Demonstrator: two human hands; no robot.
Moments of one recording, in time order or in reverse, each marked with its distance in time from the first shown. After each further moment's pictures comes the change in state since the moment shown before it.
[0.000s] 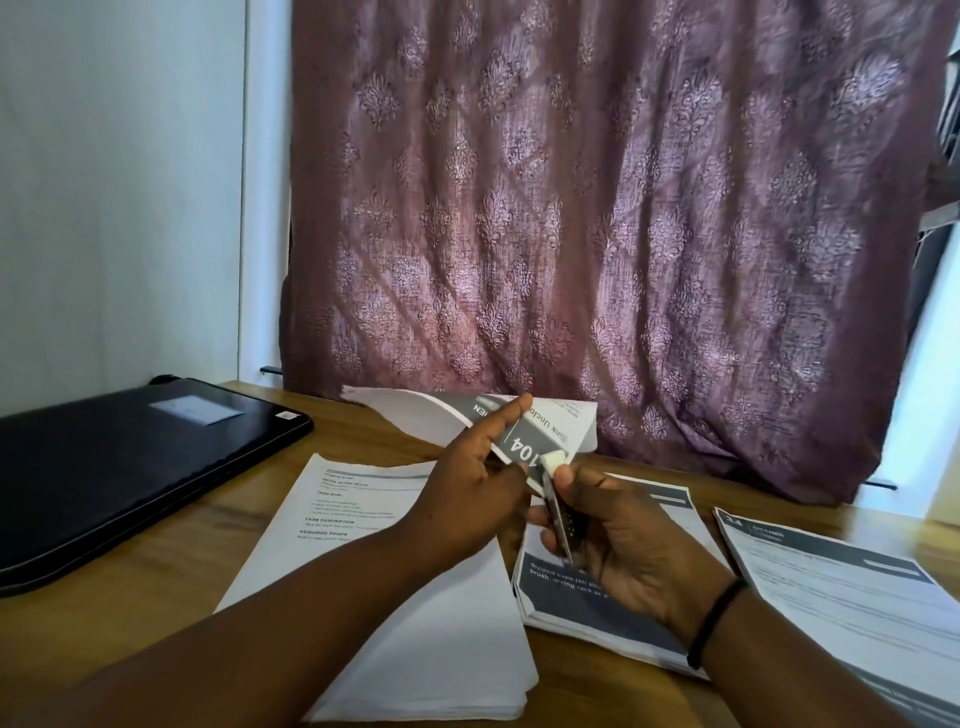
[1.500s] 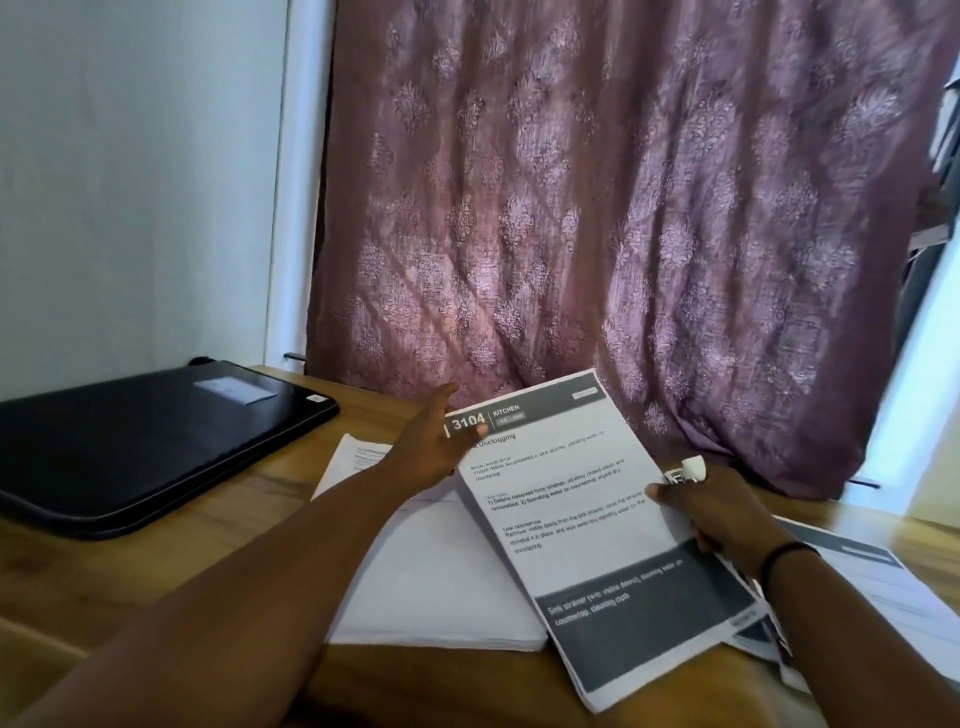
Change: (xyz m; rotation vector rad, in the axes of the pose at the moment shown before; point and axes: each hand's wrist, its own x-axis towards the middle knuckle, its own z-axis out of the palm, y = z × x) left_hand 0.039 -0.060 -0.078 0.349 0.036 -0.070; right_hand -0.001 -0.022 -0.075 -0.789 0.518 -0.120
